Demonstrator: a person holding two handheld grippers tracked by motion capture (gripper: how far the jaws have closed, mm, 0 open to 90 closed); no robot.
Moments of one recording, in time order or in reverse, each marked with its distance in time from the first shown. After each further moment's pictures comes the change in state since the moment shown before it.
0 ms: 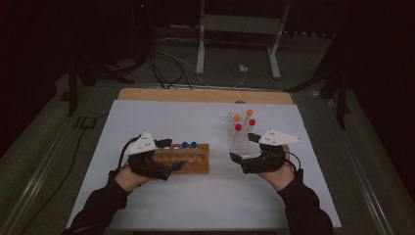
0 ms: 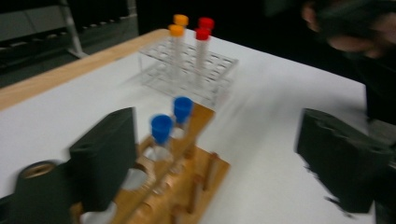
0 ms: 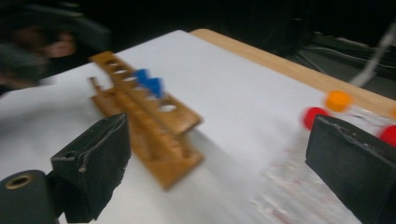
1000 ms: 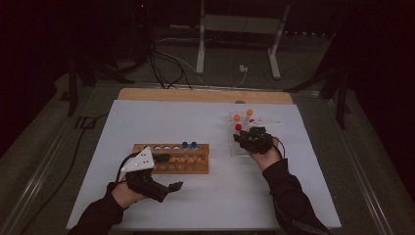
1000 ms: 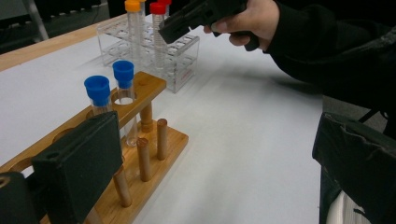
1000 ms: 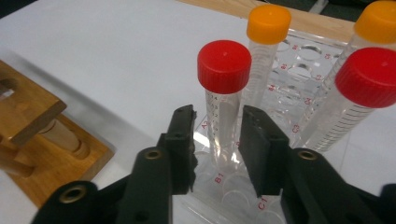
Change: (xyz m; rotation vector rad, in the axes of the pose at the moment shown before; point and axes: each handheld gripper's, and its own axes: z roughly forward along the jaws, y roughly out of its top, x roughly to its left) left arm -0.024 -0.019 -0.010 0.023 -0.076 0.009; right arm -0.057 -0.024 0.075 0.189 -0.176 0.152
